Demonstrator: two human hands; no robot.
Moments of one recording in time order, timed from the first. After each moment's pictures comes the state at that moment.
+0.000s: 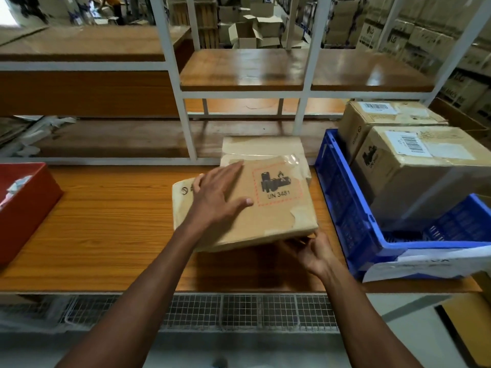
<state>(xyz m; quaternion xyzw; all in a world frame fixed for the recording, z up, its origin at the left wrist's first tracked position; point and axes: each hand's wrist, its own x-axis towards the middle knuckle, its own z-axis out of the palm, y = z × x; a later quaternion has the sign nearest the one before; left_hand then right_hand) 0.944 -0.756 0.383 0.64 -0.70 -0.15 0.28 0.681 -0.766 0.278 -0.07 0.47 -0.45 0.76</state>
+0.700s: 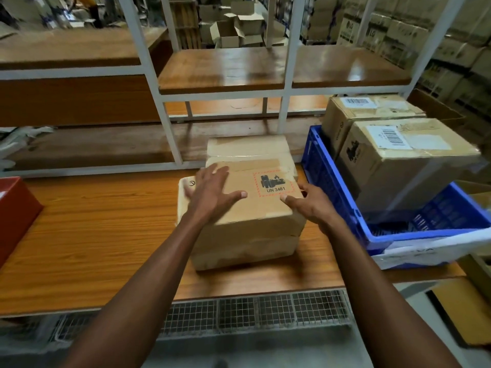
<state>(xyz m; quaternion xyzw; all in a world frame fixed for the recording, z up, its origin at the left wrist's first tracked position) 0.928 -0.811 0.355 0.72 -0.65 -0.13 0.21 0.671 -0.808 0.369 -0.56 0.64 -0.29 0.44</state>
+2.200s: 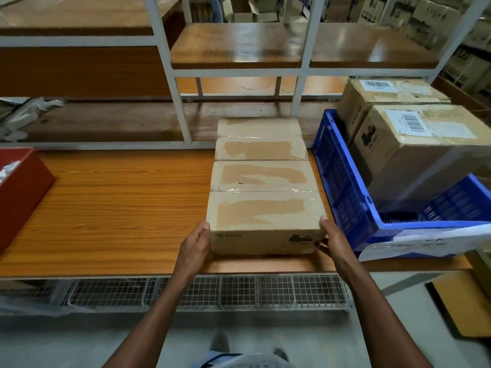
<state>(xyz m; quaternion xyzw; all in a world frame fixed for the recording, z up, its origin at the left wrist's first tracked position) 0.962 -0.662 0.253 0.66 -0.41 -0.47 0.43 0.638 -0.722 0.293 -0.38 0.63 -0.37 0.57</state>
